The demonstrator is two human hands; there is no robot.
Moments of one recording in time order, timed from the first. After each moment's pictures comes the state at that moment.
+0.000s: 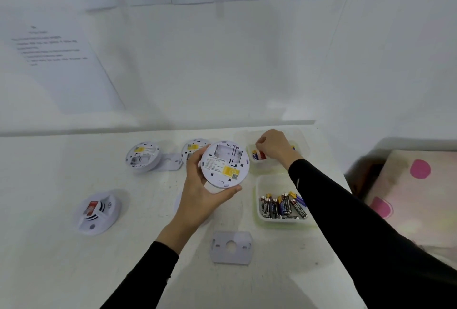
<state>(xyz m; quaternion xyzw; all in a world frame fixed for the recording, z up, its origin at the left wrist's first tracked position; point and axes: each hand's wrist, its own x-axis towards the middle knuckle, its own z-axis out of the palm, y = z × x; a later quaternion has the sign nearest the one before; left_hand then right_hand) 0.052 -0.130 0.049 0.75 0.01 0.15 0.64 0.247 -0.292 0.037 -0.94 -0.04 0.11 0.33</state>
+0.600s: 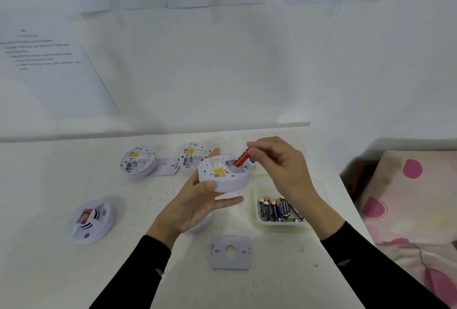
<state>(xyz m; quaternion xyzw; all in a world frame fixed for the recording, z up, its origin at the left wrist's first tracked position) 0.060 -0.107 0.059 0.41 -0.03 -0.17 0.90 0.115 -0.309 0.104 -0.72 -0.18 -0.04 0.67</state>
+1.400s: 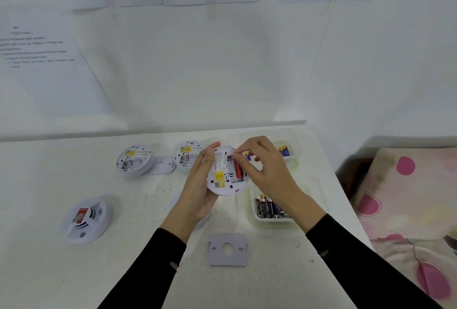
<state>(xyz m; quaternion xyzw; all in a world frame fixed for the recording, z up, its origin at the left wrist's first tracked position) 0.079 -0.140 0.068 0.43 0.08 -0.01 0.90 0.126 -0.297 0.077 -0.82 -0.27 -0.13 0.49</state>
